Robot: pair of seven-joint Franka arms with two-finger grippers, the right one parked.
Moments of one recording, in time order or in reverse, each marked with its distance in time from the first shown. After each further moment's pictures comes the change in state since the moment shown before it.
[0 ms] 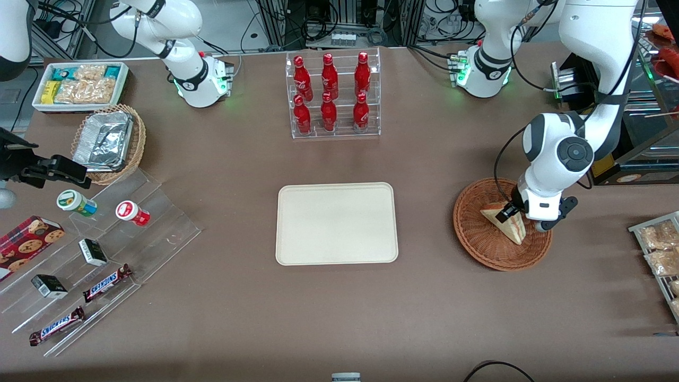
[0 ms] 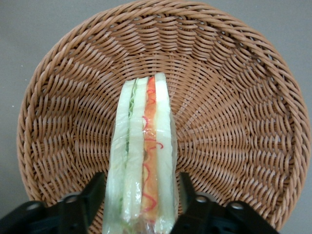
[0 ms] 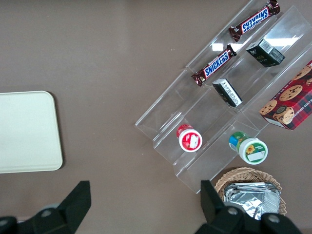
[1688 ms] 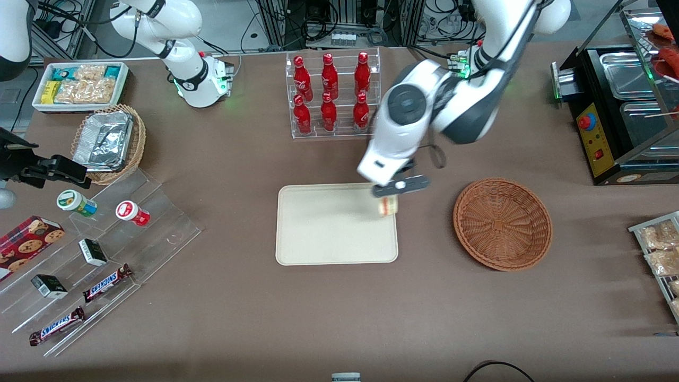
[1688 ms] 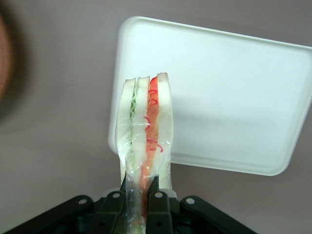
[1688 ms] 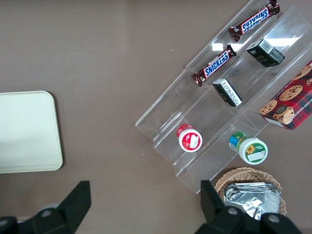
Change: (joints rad) arm -0.556 0.193 -0.093 0.695 -0.103 -0.563 -0.066
